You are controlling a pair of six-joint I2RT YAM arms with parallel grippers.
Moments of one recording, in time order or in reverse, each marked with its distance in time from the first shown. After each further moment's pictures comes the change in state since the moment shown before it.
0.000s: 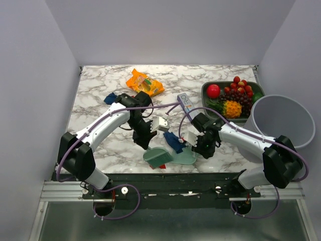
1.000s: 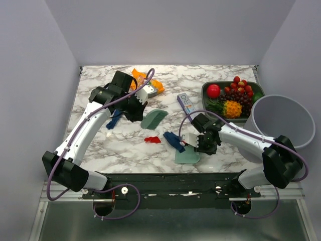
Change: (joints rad) left arm 0.163 -0.094 0.162 0.217 -0.160 -0.447; right arm 0.000 0.000 -0.019 0.022 0.133 -0.117
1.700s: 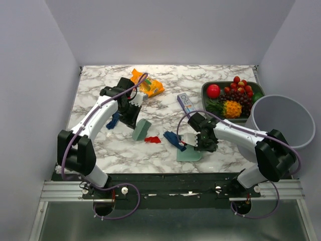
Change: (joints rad) left arm 0.094 0.106 -0.143 0.043 -0.250 -0.290; right arm 0.007 0.080 0.052 -0.029 0.112 -0.054
